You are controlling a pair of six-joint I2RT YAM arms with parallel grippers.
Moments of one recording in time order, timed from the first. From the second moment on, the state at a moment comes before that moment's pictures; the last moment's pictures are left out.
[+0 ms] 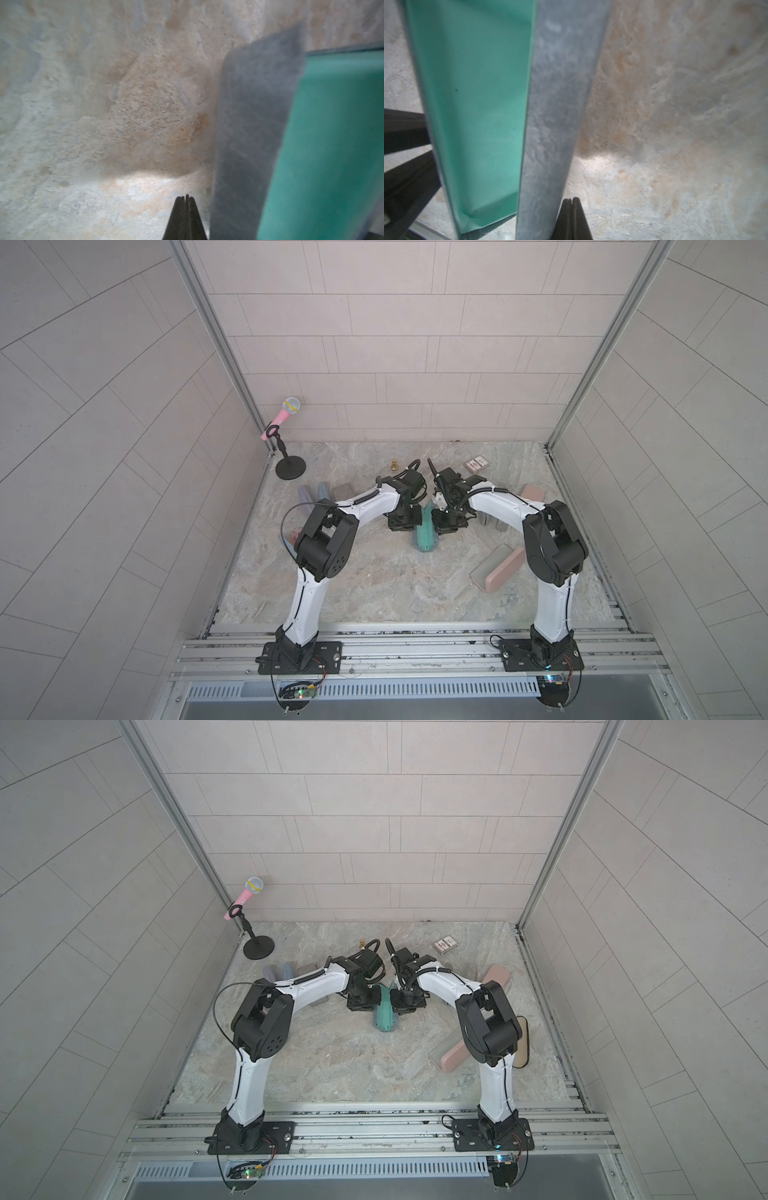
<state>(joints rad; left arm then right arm) -0.63 2.12 1.63 -0.84 0.17 -0.64 0.47 1.95 1.46 -0.88 -0.24 0.33</state>
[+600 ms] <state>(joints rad) -0.66 2.06 1.61 -0.82 0.20 -0.64 0.49 1.93 1.41 -0.81 -0.27 0.35</state>
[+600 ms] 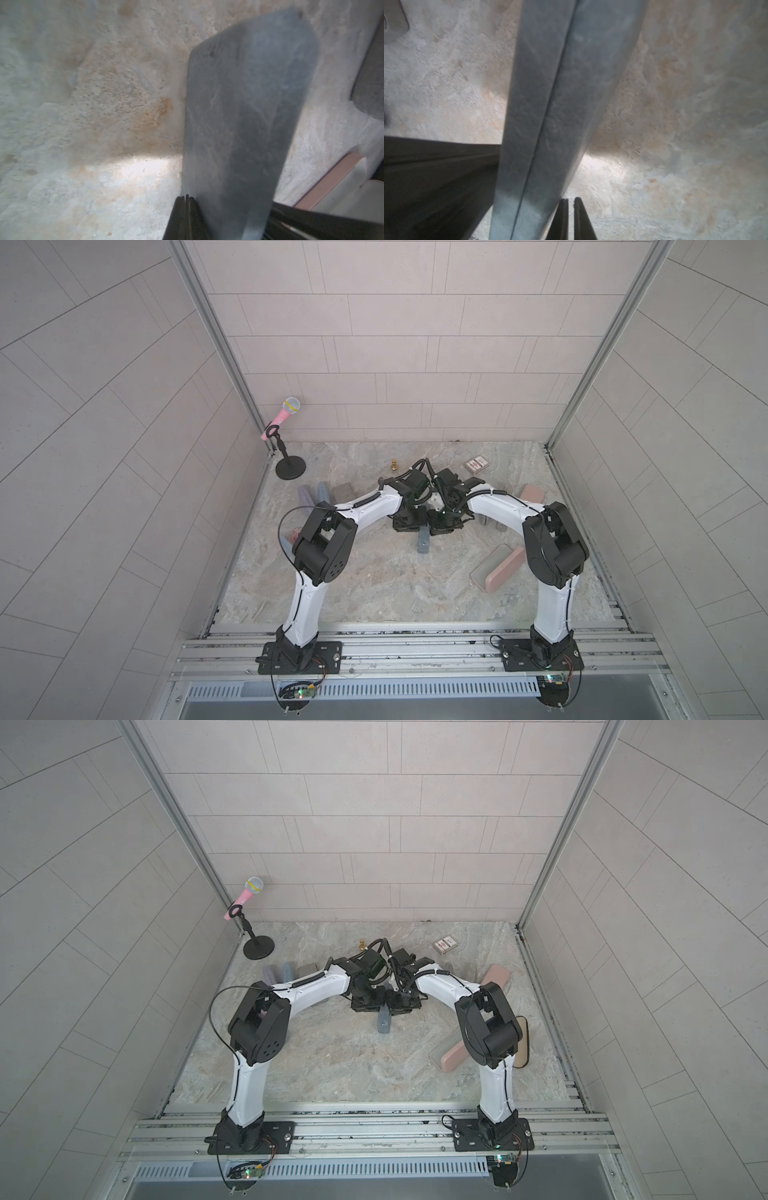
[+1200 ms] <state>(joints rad) -0.34 1.73 1.52 -0.94 0.20 -0.46 0.59 1.69 1.33 -0.84 -0.08 0.47</state>
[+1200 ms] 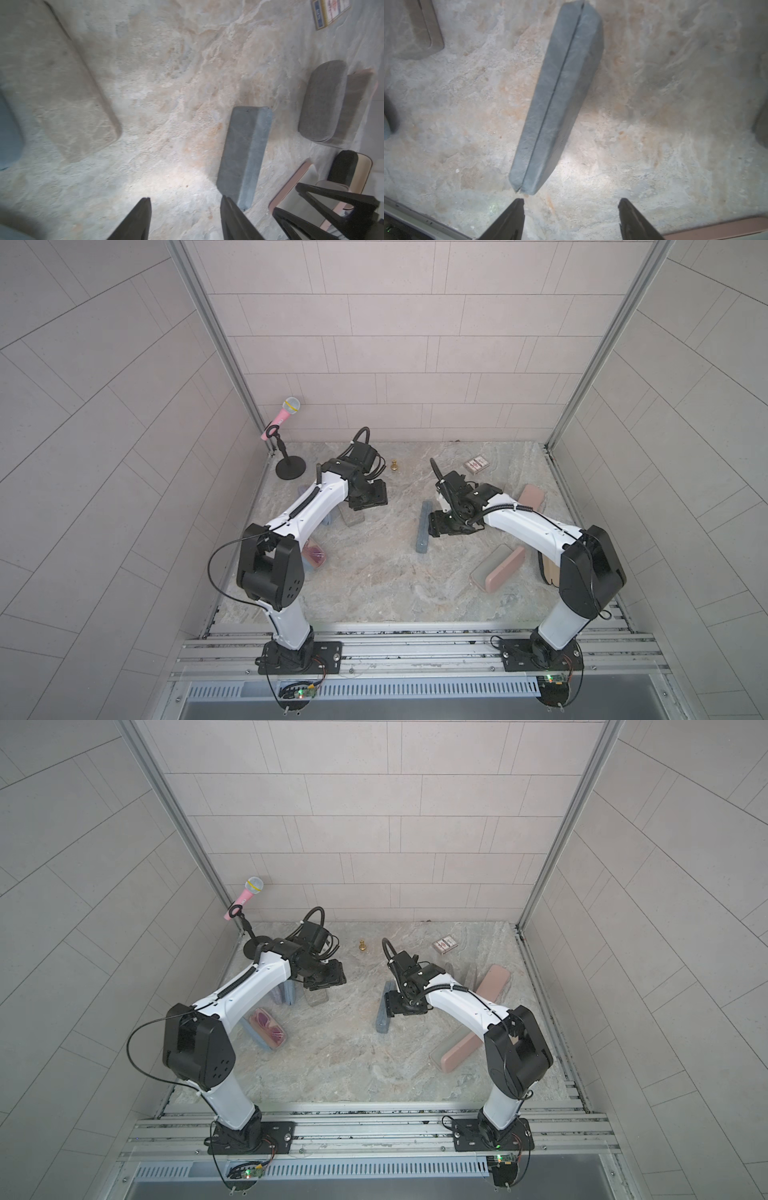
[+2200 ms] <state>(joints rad) -0.16 1.54 1.26 -0.87 0.24 -0.36 0.59 2.02 1.55 -0.82 -0.01 0.58</state>
